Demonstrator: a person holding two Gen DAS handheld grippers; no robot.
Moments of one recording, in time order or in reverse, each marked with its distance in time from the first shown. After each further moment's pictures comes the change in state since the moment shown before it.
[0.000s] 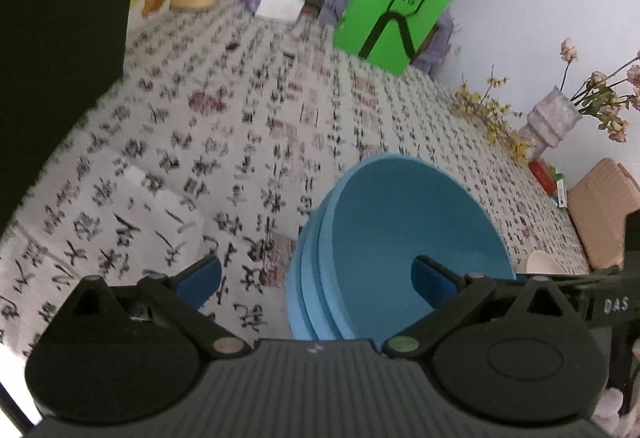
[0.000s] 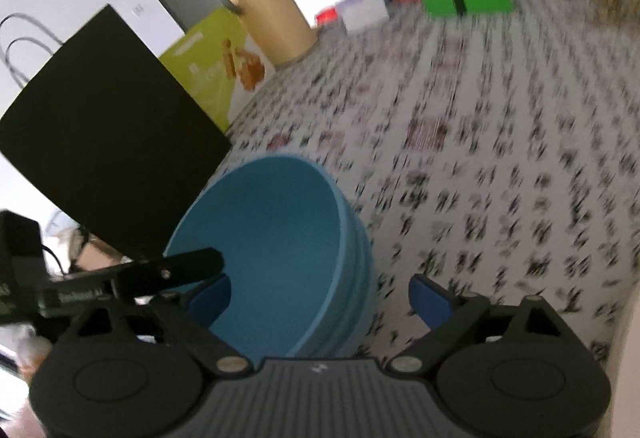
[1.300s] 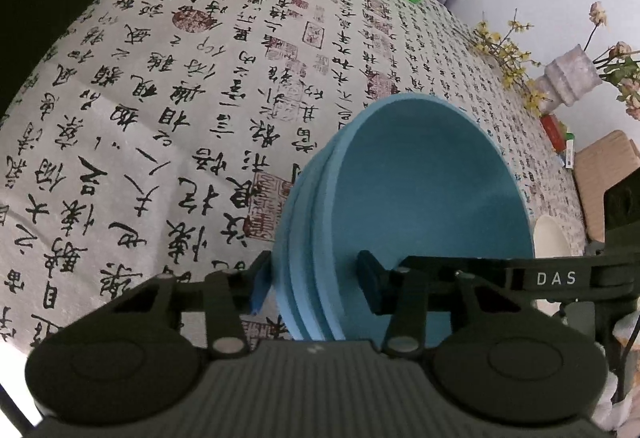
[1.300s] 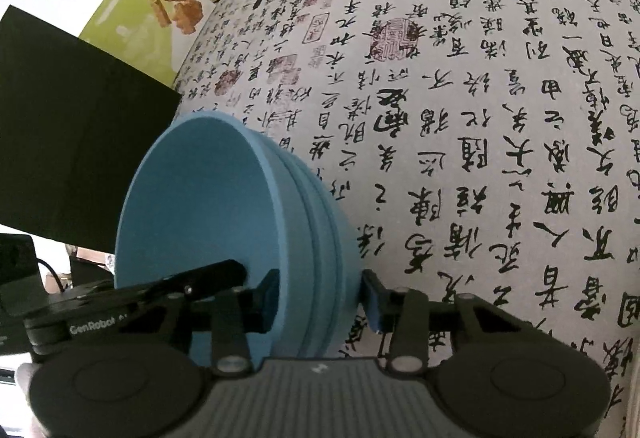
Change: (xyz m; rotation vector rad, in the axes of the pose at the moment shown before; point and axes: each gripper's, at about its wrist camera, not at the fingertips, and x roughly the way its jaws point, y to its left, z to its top) left arm 0.042 -0.003 0.011 -0.044 0.247 0.001; right arm 0.047 -0.018 0.018 0.172 0.218 -0.043
